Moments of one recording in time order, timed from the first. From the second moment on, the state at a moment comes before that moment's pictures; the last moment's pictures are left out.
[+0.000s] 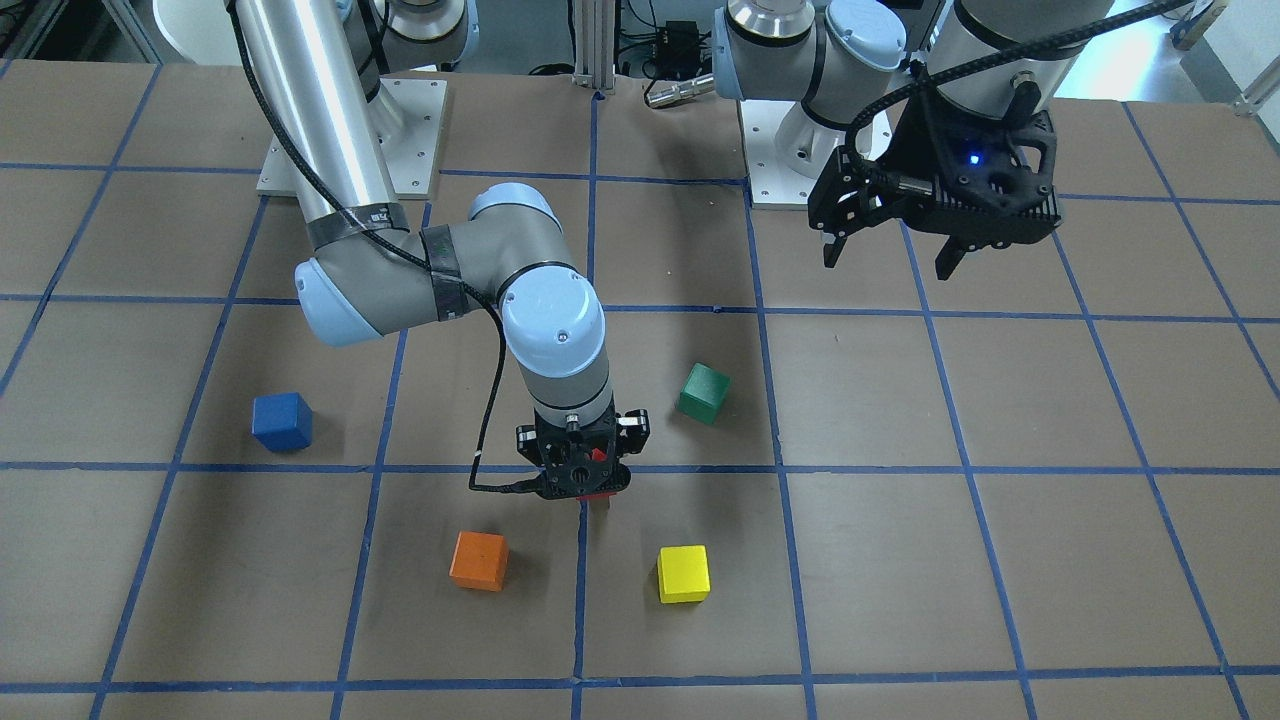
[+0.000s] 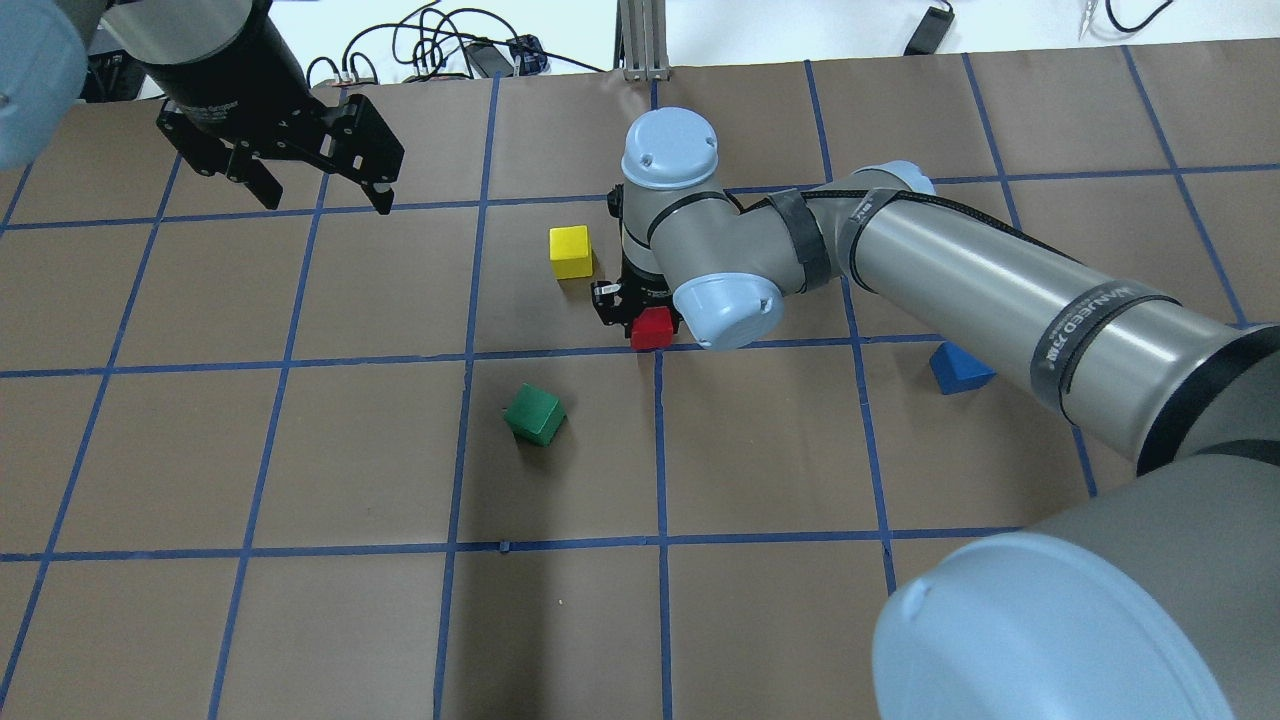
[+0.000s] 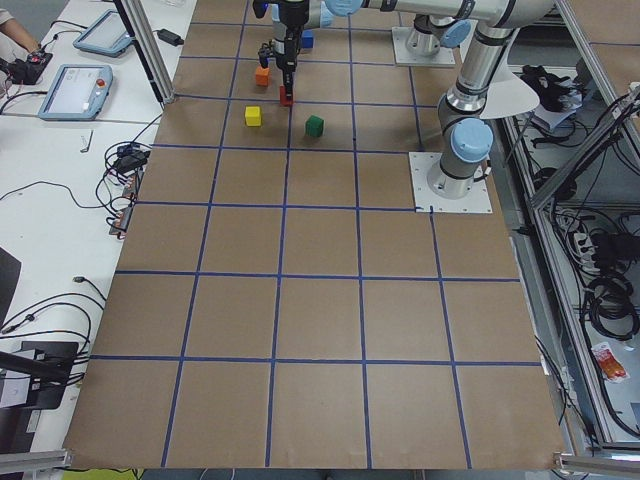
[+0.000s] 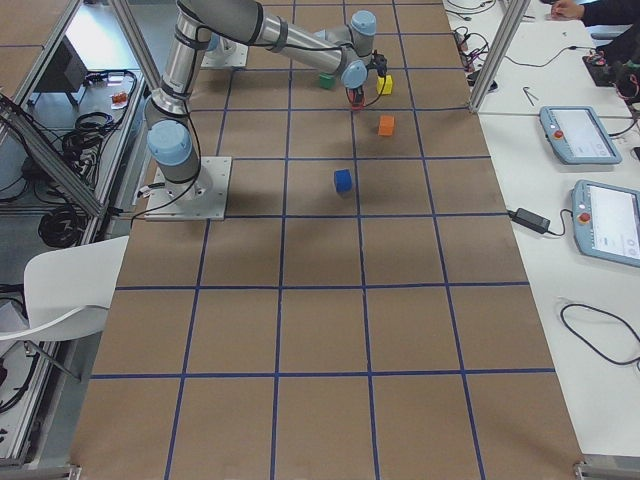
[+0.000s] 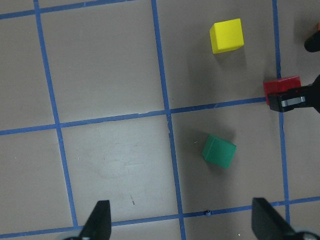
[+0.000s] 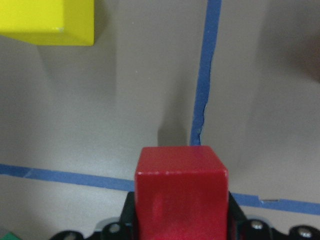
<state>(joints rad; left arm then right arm) -1.57 -1.61 -1.46 -1.61 1.57 0.11 1.93 -1.03 1.60 -2.20 -1.48 0.26</state>
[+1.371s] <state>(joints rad) -1.57 -1.61 -1.46 -1.61 1.56 0.11 1.46 -1.48 1.82 -1.82 -1.55 -0.19</state>
